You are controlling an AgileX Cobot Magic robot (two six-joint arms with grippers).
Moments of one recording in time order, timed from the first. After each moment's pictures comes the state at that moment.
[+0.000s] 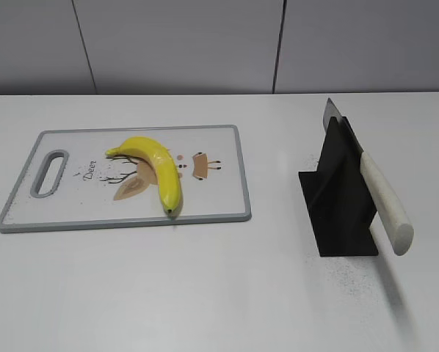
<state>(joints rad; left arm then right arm) 0.01 -0.01 -0.49 -0.06 1.09 0.16 0.02 -0.01 -0.50 0.02 1.05 0.06</state>
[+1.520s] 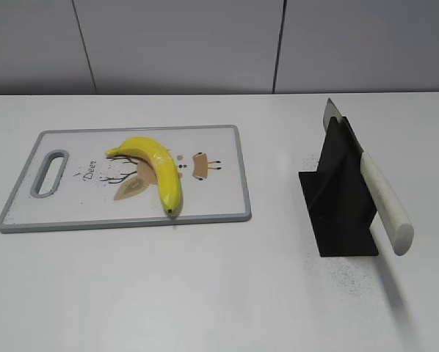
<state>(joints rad) 0.01 -0.01 -0.49 -0.06 1.09 0.16 0.02 -0.01 -0.50 0.02 1.05 0.06</state>
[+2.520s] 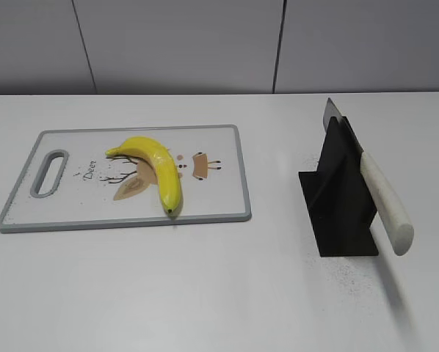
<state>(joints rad) 0.01 -0.01 -0.49 -0.06 1.09 0.16 0.02 0.45 -0.77 0.02 1.14 0.06</state>
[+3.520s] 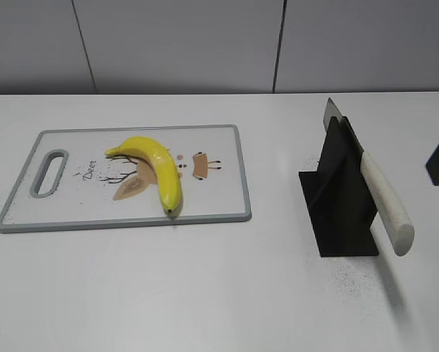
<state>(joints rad) 0.01 -0.01 -0.49 -0.06 1.09 0.16 0.28 1.23 -1.08 0.19 1.21 0.15</state>
